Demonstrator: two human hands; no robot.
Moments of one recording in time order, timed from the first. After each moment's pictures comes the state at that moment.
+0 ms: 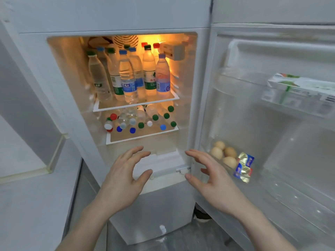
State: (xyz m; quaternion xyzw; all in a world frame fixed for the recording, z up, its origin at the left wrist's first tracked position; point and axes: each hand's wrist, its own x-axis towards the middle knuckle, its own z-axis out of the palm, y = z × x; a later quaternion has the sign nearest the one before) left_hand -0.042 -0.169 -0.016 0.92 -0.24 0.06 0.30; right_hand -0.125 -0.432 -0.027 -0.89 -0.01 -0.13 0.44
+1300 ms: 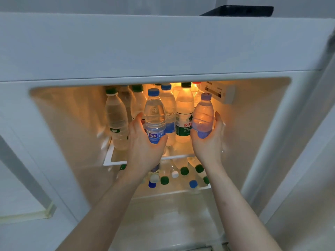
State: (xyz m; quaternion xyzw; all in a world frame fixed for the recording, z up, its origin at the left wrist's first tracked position) left_hand 0.291 -0.211 0.047 0.86 -0.06 0.25 0.44; right_hand 0.293 -0.396 0.028 -0.75 0.08 -0.38 0.54
